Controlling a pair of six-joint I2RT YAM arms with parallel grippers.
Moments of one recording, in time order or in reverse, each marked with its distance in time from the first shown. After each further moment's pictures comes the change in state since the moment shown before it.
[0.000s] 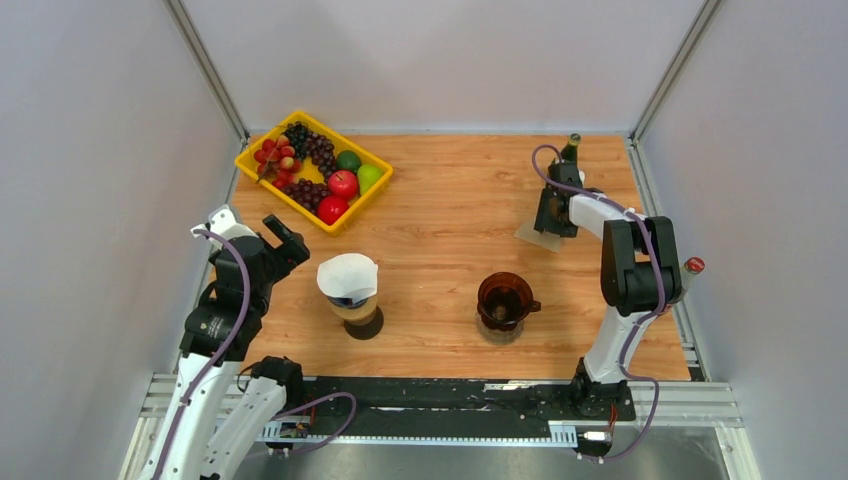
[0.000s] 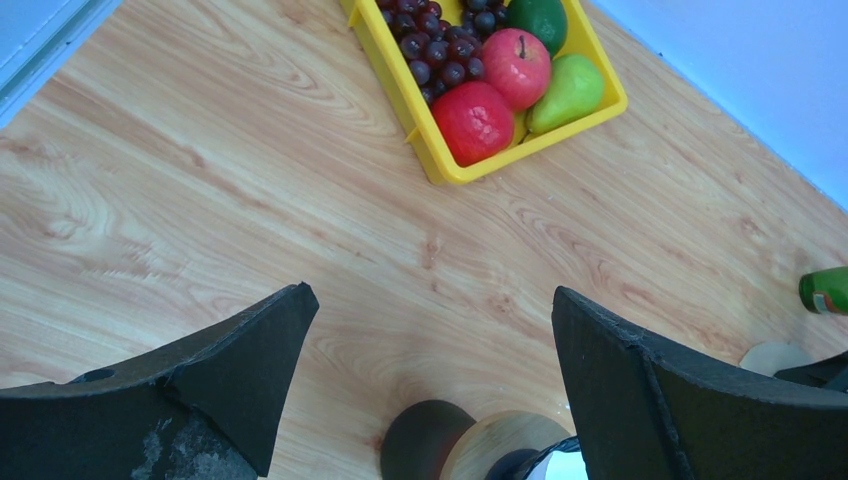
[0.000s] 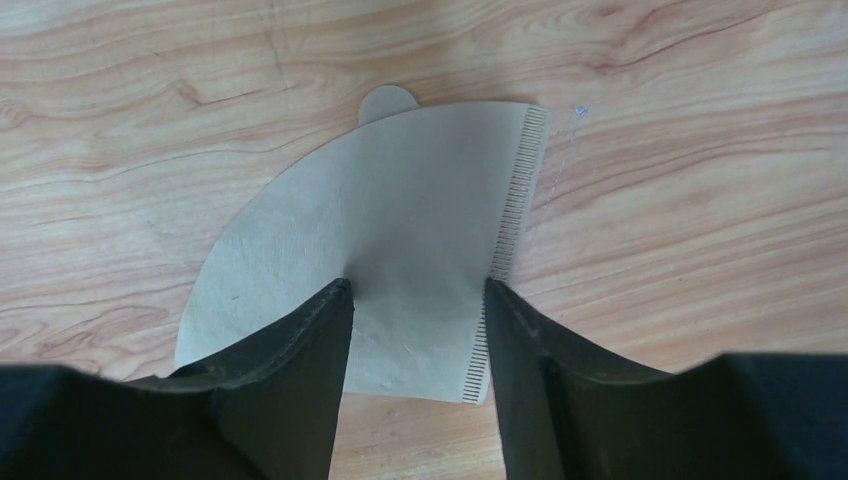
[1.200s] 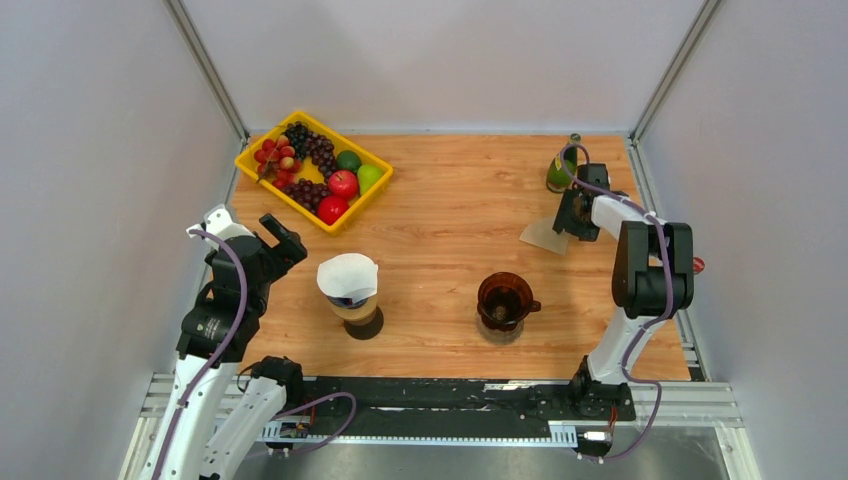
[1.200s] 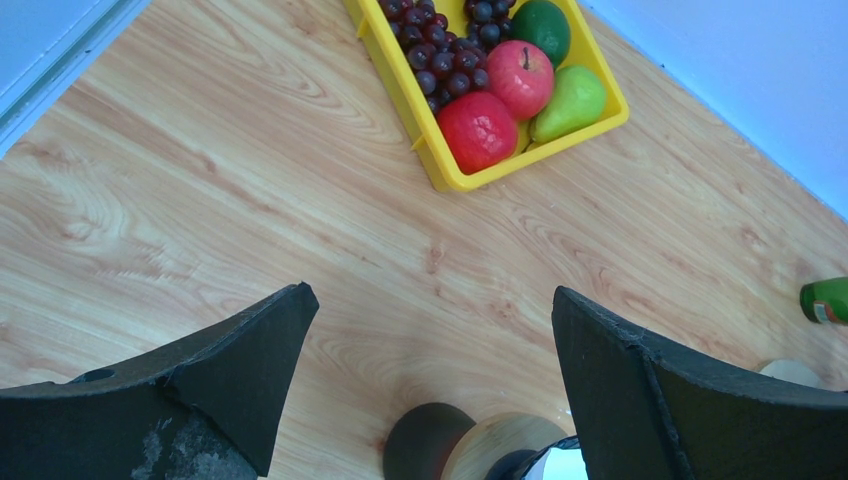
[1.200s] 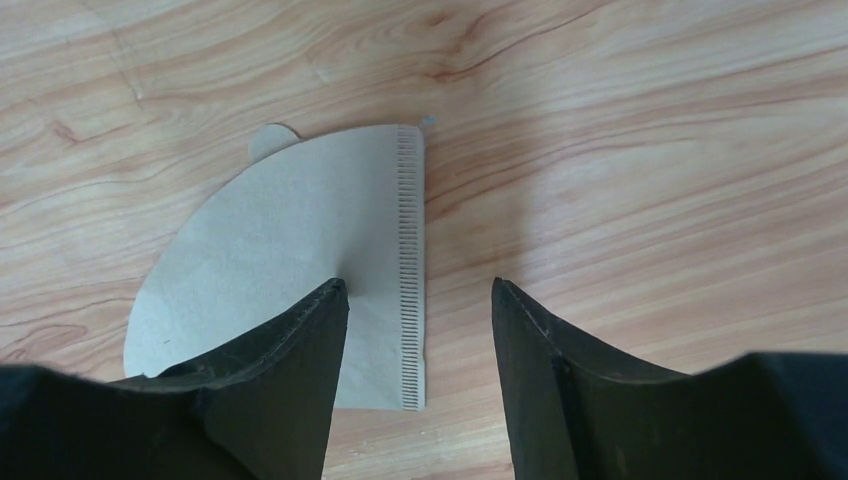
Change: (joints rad) left arm 0.000 -0.001 0.027 -0.023 -0.021 0.000; right arm -0.132 -0.045 -0.024 -0.002 -0.080 -0.017
